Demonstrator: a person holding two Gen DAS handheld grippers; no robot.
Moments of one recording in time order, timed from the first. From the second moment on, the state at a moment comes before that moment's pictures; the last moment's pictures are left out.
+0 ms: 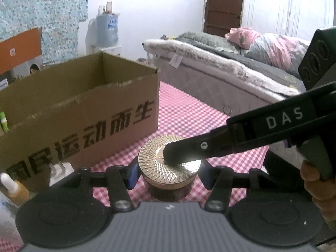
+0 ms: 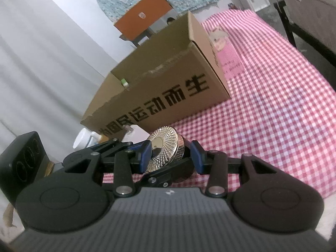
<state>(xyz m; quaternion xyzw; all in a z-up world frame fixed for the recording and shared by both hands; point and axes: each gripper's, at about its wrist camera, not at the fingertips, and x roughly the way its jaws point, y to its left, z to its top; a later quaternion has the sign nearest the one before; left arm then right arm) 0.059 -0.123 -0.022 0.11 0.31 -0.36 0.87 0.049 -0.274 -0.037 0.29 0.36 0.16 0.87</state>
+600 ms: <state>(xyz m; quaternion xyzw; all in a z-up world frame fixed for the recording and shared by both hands) 0.124 -0.105 0.097 0.09 0.26 -0.30 0.92 0.125 -0.254 0.091 0.21 0.29 0.24 0.90</state>
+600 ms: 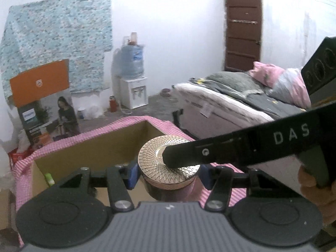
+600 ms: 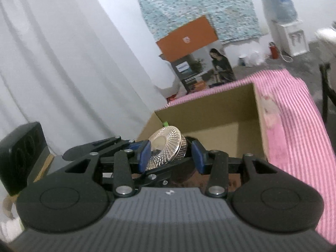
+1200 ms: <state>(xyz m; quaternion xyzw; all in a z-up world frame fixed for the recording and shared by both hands) 0.312 -0.077 0.042 -0.03 0.48 -0.21 0.85 0.341 -0.211 0.054 0.19 0.46 0.24 0.83</state>
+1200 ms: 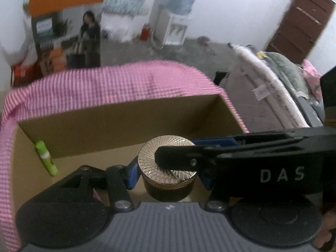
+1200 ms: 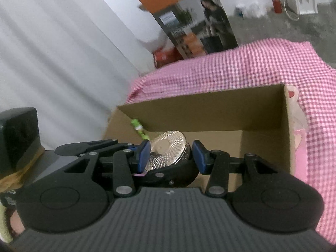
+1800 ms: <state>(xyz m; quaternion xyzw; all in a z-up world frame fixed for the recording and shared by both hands) 0.367 -0.075 -0.016 -0.07 0.55 -0.16 0.82 0.410 -0.196 -0.014 0.19 0.53 0.21 0.80</state>
